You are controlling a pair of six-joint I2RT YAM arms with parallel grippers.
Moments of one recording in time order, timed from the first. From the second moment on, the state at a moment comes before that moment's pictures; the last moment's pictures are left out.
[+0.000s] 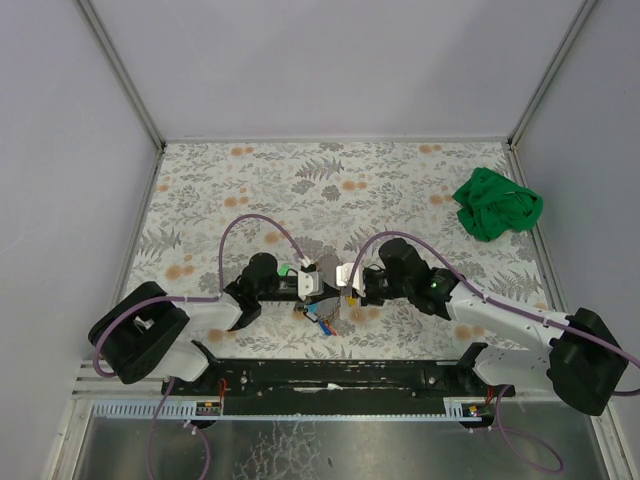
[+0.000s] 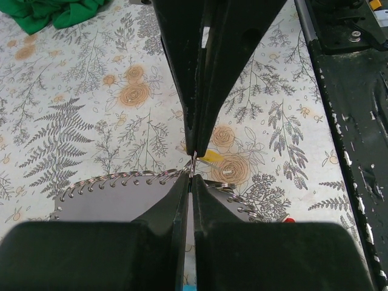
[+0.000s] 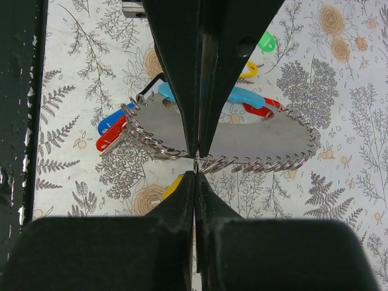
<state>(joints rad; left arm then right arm) -0.72 1.40 0.33 0.86 0.77 0.32 0.83 1.17 0.64 -0.13 -0.48 -0.65</state>
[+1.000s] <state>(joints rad) -0.72 1.40 0.37 0.82 0.68 0.15 0.90 1.14 0.63 -0.15 -0.30 -0.71</state>
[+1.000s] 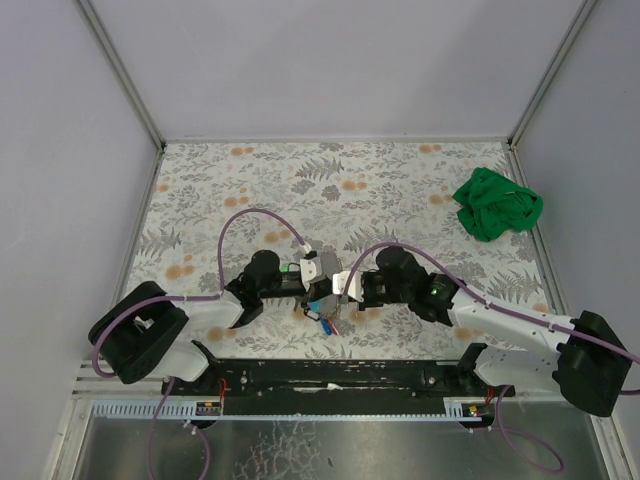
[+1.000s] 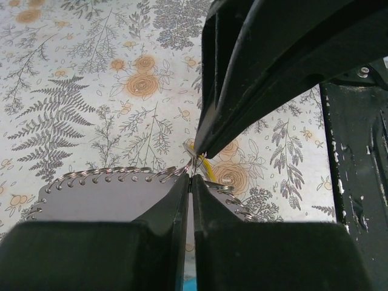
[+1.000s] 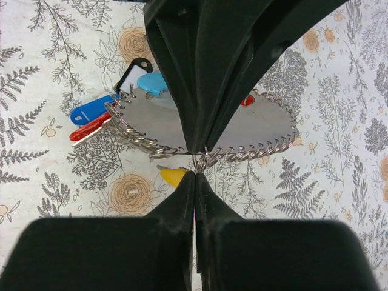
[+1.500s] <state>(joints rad) -0.72 1.43 0.33 1.07 0.63 -0.03 0.90 1.04 0.55 -0.04 -0.25 -0.71</state>
